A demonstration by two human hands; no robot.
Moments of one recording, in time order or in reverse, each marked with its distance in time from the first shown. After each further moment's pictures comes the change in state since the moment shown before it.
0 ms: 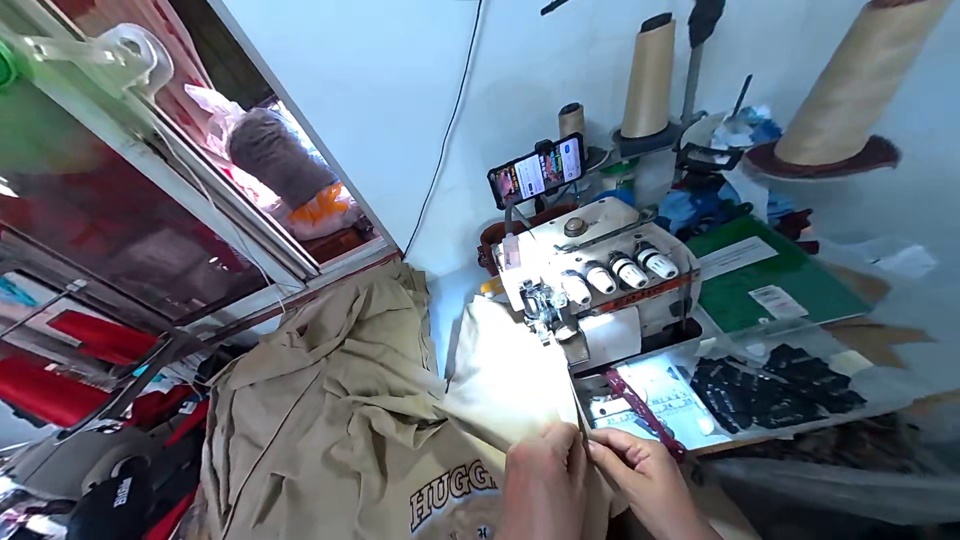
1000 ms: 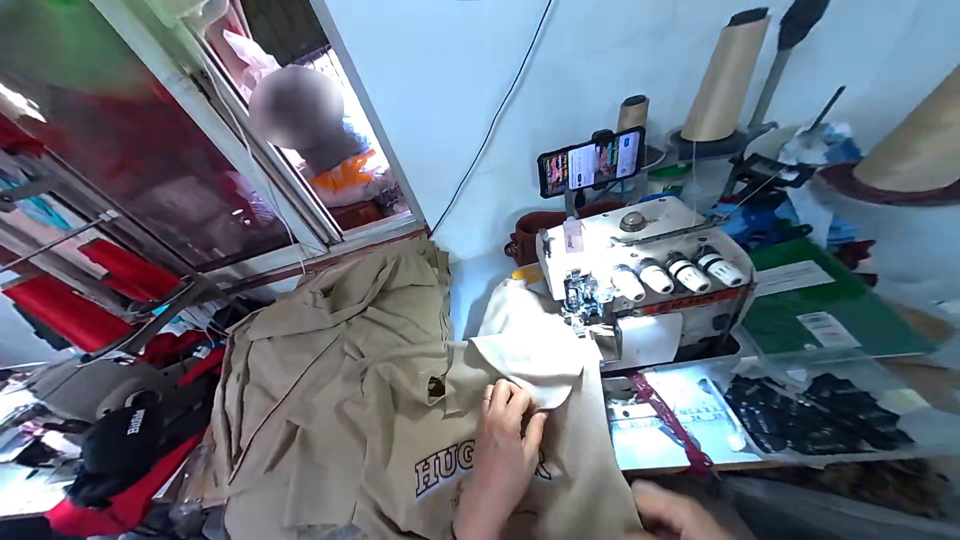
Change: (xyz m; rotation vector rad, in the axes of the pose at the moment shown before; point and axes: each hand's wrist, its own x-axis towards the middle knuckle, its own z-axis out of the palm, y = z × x) left_hand -0.009 -0.090 0.002 -0.053 0.130 -0.066; right_hand -0.034 0.017 -0.047 -0.249 -0.589 0.039
